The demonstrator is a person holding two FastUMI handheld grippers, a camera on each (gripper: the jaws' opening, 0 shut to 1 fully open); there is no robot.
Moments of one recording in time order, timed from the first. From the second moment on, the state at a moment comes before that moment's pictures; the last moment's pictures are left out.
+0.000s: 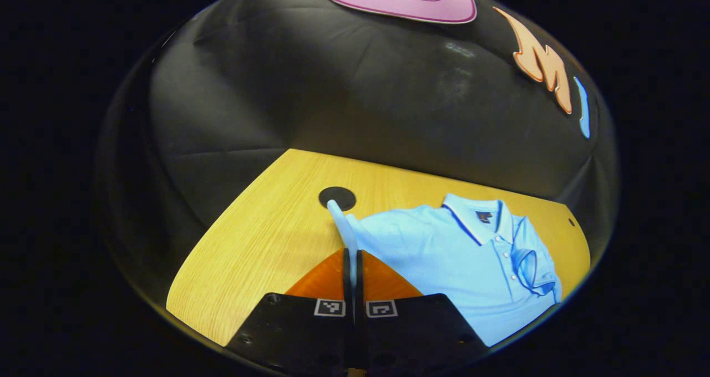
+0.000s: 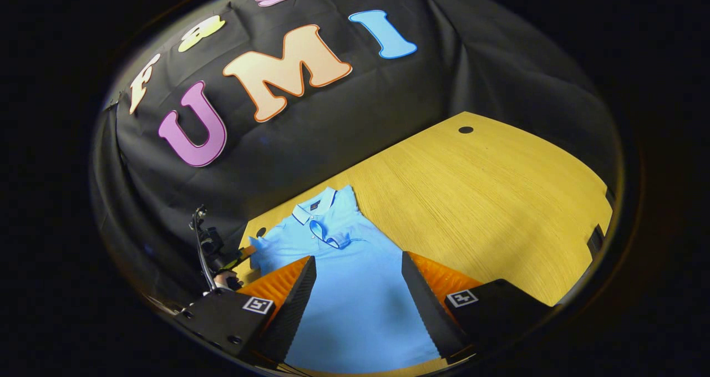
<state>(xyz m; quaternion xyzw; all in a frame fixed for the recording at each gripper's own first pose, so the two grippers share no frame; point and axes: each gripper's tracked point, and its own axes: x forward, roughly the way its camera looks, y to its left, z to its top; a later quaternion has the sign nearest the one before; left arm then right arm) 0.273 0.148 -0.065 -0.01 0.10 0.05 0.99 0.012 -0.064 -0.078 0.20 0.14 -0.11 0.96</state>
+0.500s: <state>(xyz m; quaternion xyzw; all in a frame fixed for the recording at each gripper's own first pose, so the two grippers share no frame) 0.272 -0.017 -0.086 0.10 0.13 -0.11 0.98 0.009 -0.063 -0.075 0.20 0.13 -0.11 0.96</state>
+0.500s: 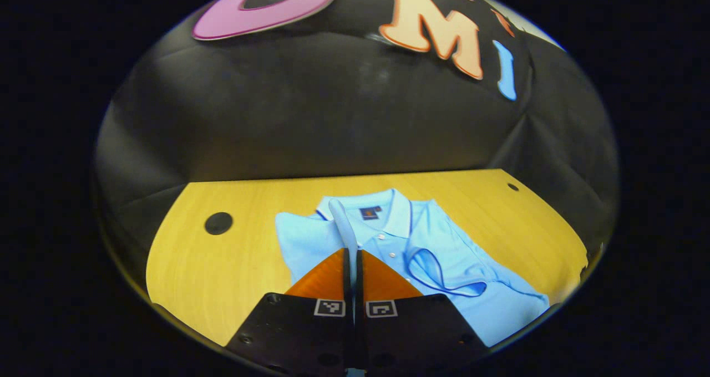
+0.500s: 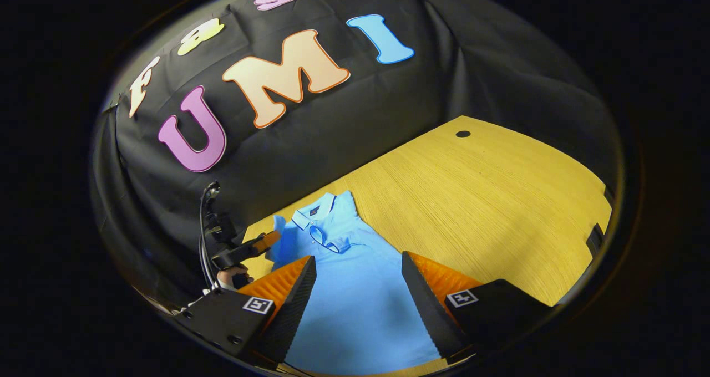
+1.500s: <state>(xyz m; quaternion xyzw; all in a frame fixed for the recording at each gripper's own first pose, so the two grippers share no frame) 0.087 0.028 -0.091 0.06 0.13 -0.02 0.99 -0.057 -0.075 -0.118 0.17 0.15 -0.09 0.97</state>
